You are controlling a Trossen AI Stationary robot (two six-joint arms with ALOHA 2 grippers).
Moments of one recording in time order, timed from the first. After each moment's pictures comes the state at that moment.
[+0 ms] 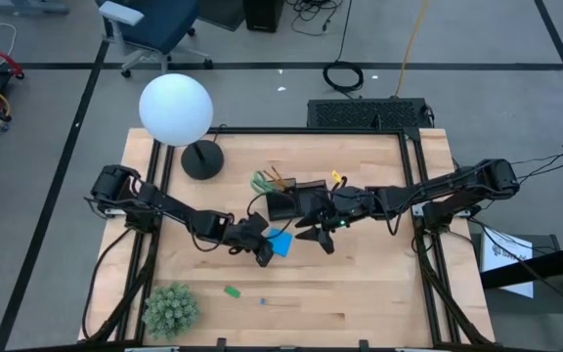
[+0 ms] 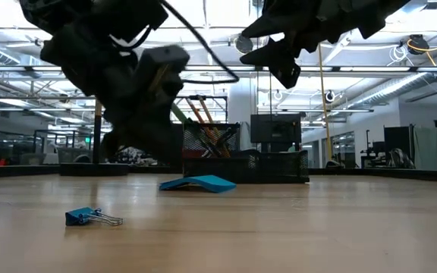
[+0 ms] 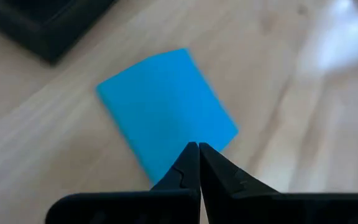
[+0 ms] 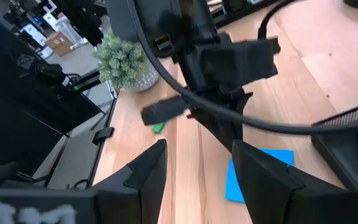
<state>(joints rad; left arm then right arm) -0.24 1.72 0.79 0.11 -0.14 -0.97 0.09 1.41 0.78 0.22 -0.16 0.48</state>
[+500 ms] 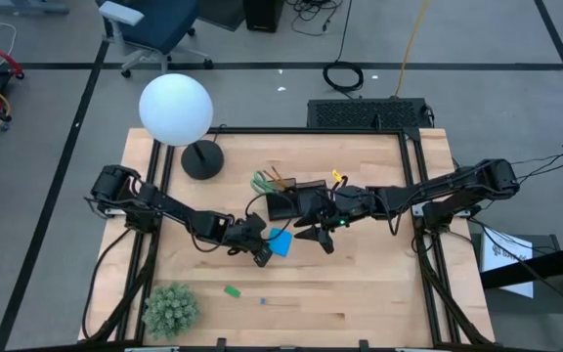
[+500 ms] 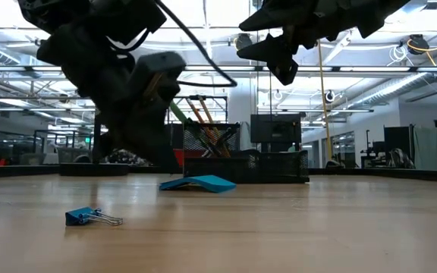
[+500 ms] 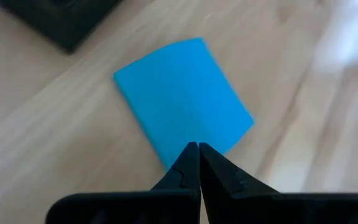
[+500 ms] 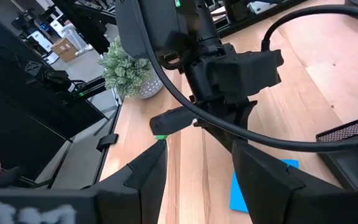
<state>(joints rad) -0.24 1.72 0.79 0.07 -0.16 -0.97 0.09 1.41 0.78 0.26 -0.16 0.48</state>
